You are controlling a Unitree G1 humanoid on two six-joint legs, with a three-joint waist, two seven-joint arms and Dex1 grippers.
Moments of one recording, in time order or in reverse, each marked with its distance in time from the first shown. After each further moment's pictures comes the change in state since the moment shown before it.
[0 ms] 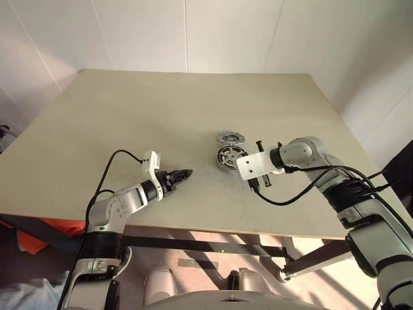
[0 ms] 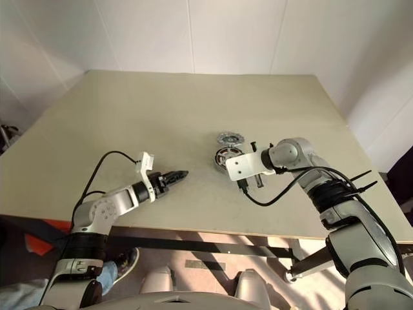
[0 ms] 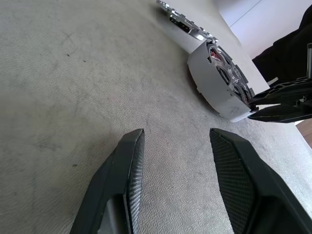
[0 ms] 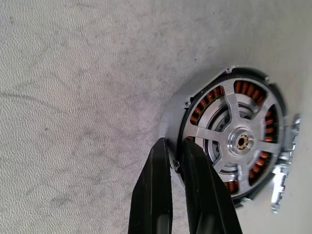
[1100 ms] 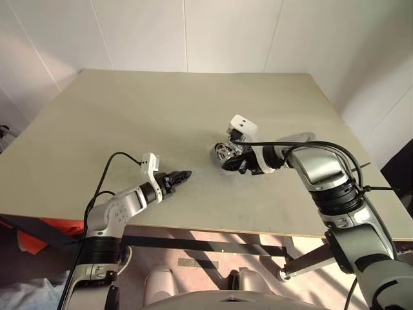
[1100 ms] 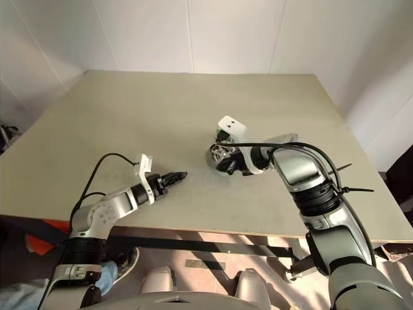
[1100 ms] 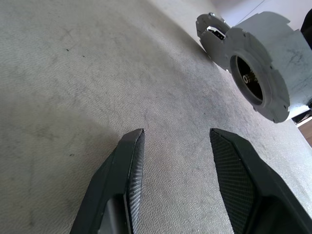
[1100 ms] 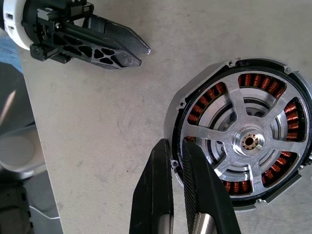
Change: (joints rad) left arm 0.043 -0.004 0.002 -0.052 -0.009 -0.005 0.010; right arm -0.010 0.198 -0.170 -0.548 0.425 1.582 -0.110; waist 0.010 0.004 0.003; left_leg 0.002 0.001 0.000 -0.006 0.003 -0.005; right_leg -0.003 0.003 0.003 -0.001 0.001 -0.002
